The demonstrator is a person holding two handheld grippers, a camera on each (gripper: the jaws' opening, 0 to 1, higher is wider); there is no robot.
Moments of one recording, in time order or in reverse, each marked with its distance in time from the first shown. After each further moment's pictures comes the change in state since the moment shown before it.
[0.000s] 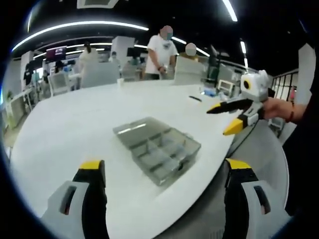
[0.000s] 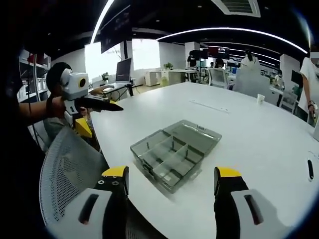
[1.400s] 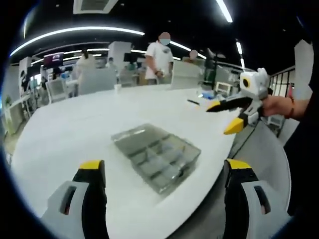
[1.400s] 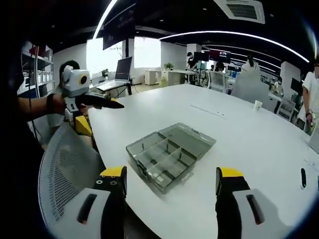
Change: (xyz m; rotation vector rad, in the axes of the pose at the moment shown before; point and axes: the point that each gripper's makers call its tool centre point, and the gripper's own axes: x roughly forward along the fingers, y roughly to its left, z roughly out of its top) left arm 0.007 -0.002 0.014 0.031 -0.043 -0.017; right arm -0.013 -0.012 0.007 -0.020 -0.005 -0.051
